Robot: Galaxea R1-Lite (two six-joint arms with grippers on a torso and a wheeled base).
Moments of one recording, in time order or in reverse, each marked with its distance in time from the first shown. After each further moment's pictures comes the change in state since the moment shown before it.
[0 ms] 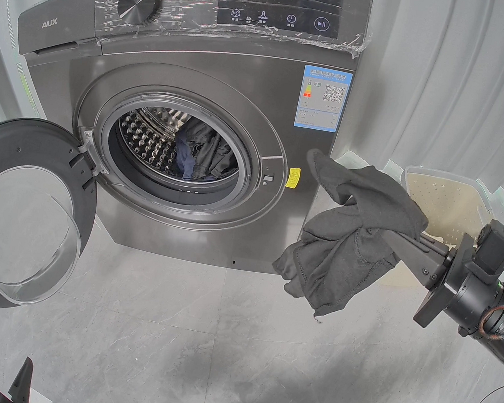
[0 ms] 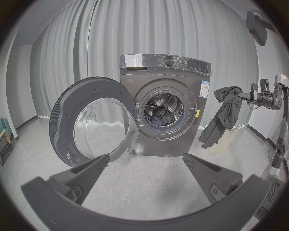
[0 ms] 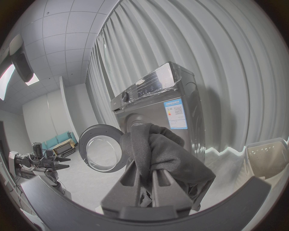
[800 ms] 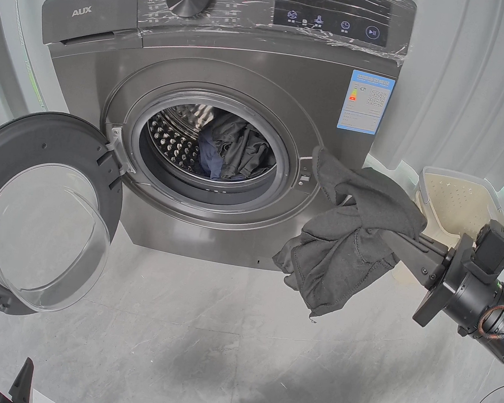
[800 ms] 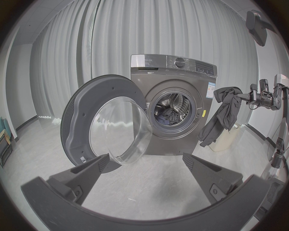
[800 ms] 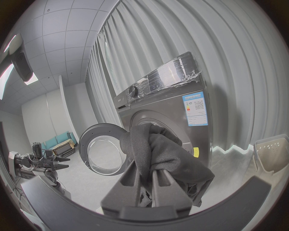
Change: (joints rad) left arm -0.002 0.000 0.000 0.000 0.000 -0.001; right arm 0.000 0.004 0.000 0.002 -0.005 0.002
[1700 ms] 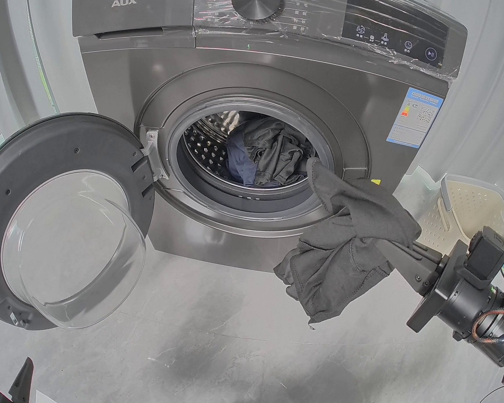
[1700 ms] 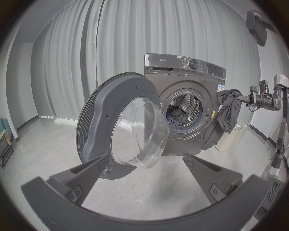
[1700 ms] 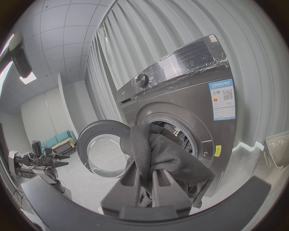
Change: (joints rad) left arm 0.001 0.001 0.000 -0.001 0.000 0.000; right arm 0.000 0.017 0.015 -0.002 0.000 0.007
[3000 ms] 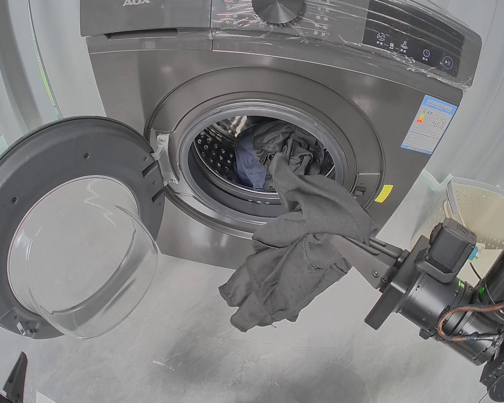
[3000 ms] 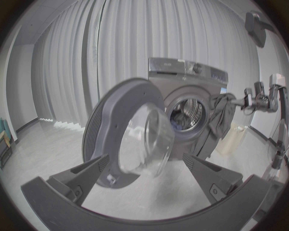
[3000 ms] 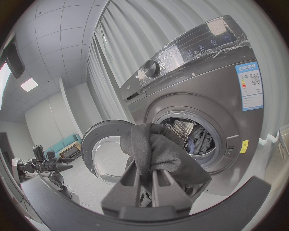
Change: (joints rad) left arm 0.005 0.000 -0.010 -0.035 -0.006 0.004; right arm 0.078 0.133 -0.103 -0.015 -0.015 0.057
